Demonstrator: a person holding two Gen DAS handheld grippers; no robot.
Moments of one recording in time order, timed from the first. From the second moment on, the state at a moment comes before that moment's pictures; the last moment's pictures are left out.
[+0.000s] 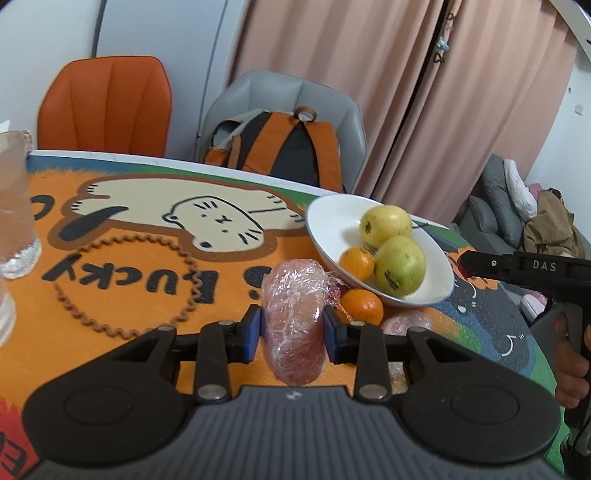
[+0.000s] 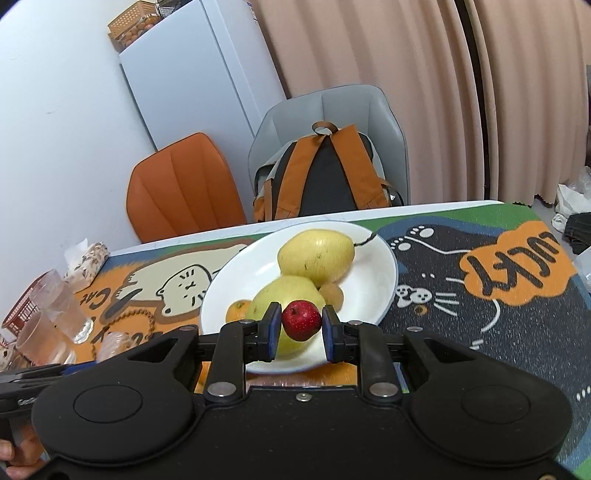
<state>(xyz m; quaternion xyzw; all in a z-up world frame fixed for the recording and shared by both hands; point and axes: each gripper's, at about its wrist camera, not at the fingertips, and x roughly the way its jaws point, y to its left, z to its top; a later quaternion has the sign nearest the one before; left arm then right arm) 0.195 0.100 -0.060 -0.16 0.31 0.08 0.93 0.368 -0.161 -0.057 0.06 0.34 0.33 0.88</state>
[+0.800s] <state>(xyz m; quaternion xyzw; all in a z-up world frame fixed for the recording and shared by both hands) 0.205 0.120 -0.036 -0.15 0.29 0.10 0.94 0.371 -0.154 -0.050 0.05 0.34 0.33 0.88</state>
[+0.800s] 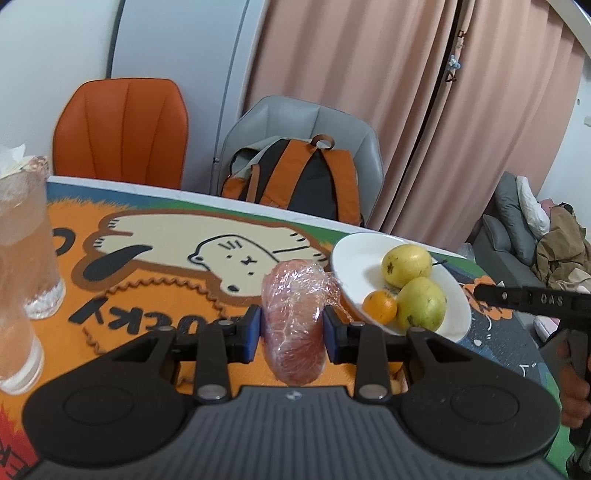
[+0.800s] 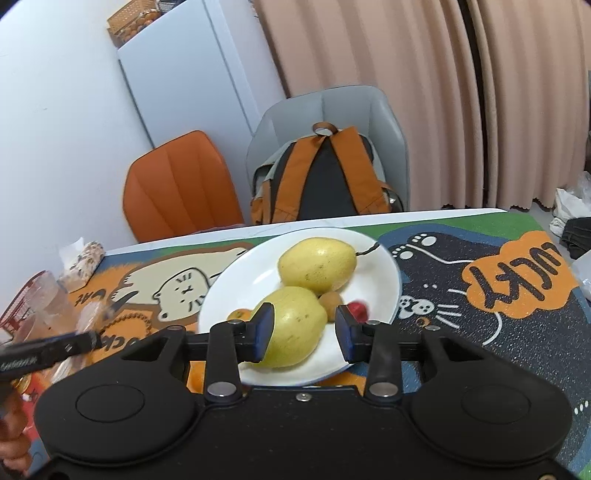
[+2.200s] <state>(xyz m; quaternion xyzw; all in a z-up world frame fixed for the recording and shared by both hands) 0.348 0.069 -0.042 -0.11 0.31 0.05 0.94 0.354 -0.214 -0.086 0.11 0.36 0.31 0.87</state>
